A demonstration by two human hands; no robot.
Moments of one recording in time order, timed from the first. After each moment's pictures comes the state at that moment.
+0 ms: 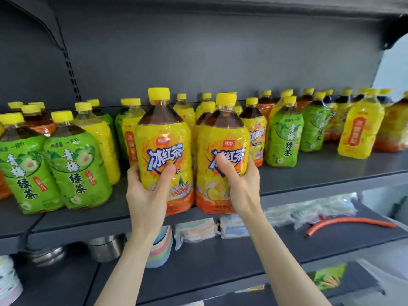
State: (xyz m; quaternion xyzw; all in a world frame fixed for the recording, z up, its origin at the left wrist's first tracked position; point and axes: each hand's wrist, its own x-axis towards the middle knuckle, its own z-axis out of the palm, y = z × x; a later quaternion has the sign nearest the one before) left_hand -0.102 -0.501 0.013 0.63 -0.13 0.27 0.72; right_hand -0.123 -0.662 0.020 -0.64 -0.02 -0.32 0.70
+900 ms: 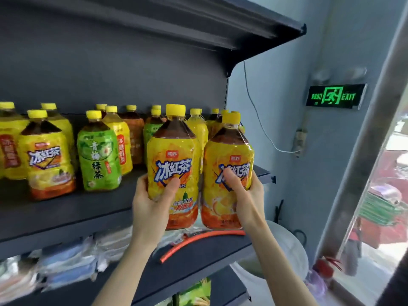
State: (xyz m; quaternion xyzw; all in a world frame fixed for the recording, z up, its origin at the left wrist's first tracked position) left_hand -0.201 -0.952 0.007 0.59 -0.24 0.10 0.77; right_hand -0.277 -1.103 0.022 -0.64 0.10 -0.40 0.65
